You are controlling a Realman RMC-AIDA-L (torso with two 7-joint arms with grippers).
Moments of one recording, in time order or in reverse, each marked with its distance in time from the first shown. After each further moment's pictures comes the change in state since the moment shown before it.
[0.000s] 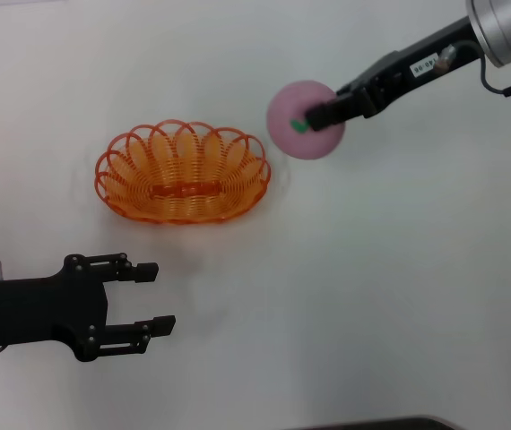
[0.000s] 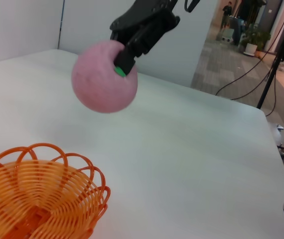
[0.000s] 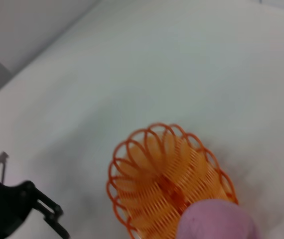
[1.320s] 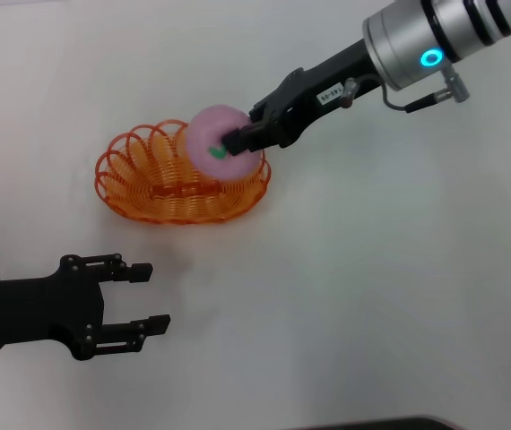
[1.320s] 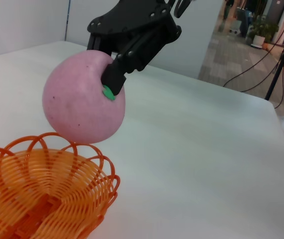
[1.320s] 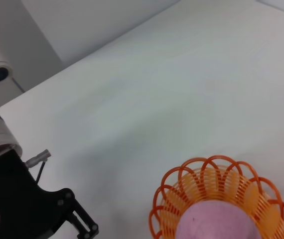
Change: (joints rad) left arm 0.001 0.002 -0.001 0.000 0.014 -0.026 0.002; right arm 0.080 0.035 -0.176 0.196 0.146 0.195 -0.187
